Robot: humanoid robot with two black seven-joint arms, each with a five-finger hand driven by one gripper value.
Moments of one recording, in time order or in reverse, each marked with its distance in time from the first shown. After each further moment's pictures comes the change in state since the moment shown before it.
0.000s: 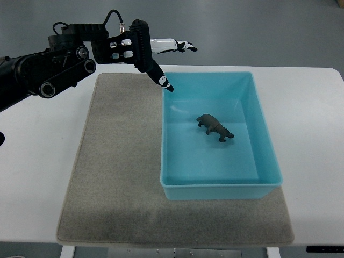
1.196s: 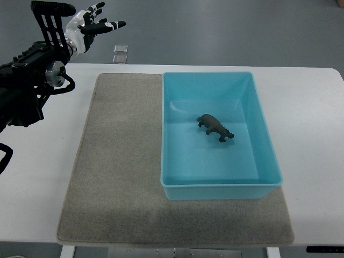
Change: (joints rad) left arm 0.098 -0.105 -0.005 0.449 -1.218 0.231 0.081; right arm 0.000 0.000 0.000 0.000 0.000 0.000 0.000
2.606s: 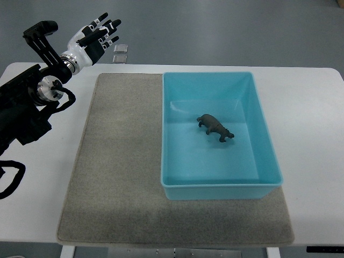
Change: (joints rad) left arm 0.137 -0.011 -0.319 -0.012 -0.088 -0.250 0.018; right arm 0.000 0.000 0.000 0.000 0.000 0.000 0.000
